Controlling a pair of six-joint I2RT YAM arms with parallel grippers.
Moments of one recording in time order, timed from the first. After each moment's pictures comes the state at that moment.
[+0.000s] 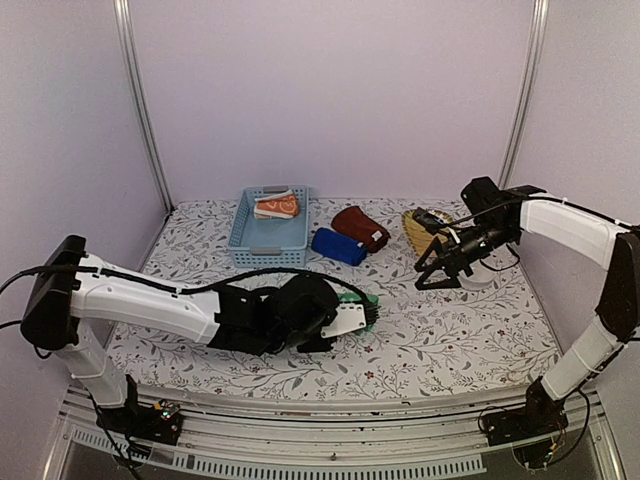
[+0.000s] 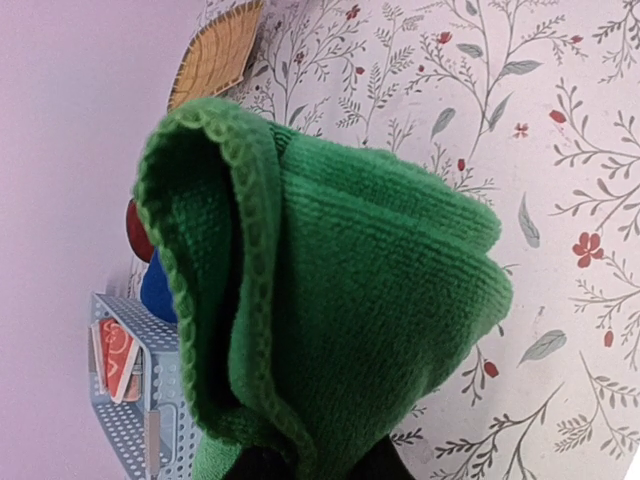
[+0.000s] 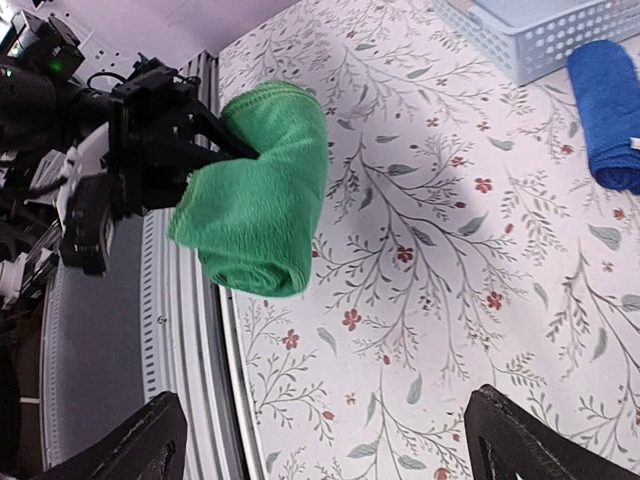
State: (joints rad) left arm -1.27 1.69 1.08 -0.13 -0.51 0.52; right arm 0.36 1.59 1.29 -0.98 -0.91 -0.65
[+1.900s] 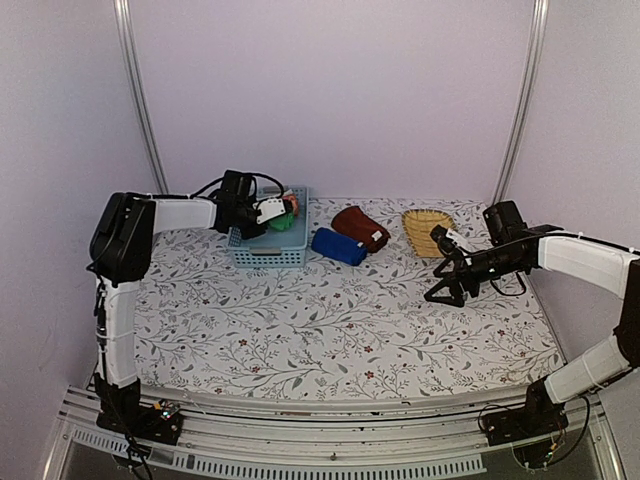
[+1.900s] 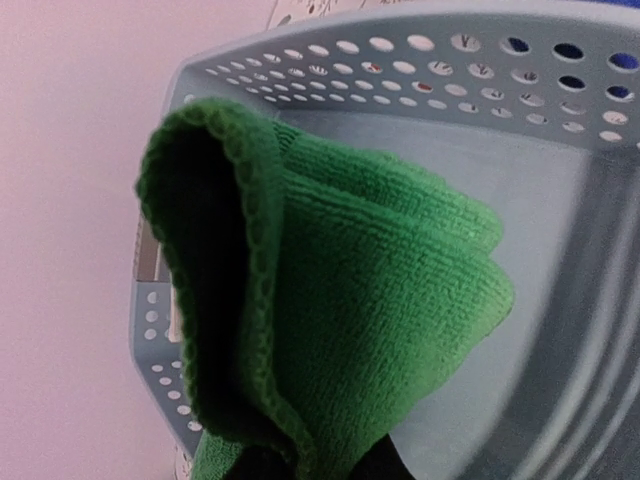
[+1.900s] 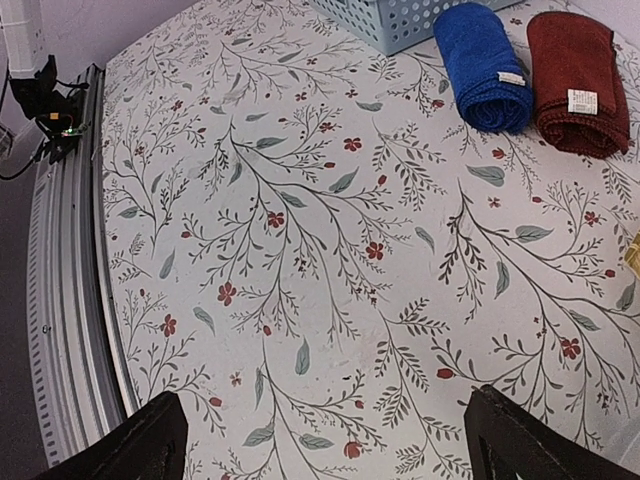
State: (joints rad) left arm -0.37 2.18 1.60 -0.09 -0.05 1.02; right arm 0.27 1.38 0.90 -0.53 -0.74 -0.53
